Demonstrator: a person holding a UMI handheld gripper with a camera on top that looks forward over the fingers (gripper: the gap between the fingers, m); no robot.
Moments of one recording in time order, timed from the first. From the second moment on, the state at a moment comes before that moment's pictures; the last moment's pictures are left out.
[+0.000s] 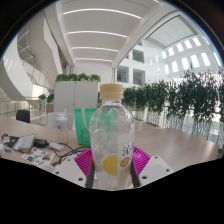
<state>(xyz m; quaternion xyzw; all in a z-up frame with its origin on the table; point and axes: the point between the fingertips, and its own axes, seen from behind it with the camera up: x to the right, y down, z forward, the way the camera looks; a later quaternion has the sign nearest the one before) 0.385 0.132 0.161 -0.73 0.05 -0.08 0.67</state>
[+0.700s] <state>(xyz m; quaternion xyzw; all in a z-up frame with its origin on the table) 0.344 0.057 0.056 -0.84 0.11 -0.03 0.53</state>
